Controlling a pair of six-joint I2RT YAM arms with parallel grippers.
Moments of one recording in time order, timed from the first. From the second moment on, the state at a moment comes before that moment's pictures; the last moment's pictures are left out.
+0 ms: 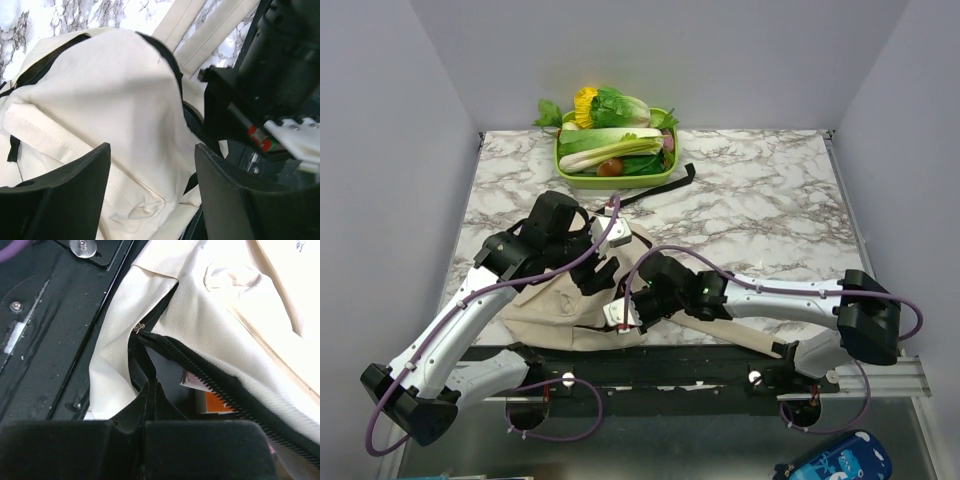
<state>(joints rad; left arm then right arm) -0.59 1.01 1.14 -0.94 0.48 0.39 1.19 1.52 0.96 -0.14 -0.43 -0.81</state>
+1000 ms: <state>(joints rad) -0.59 0.95 0.88 -1.08 0.49 0.71 1.19 1.28 0.78 -0.04 -0.29 -0.58</state>
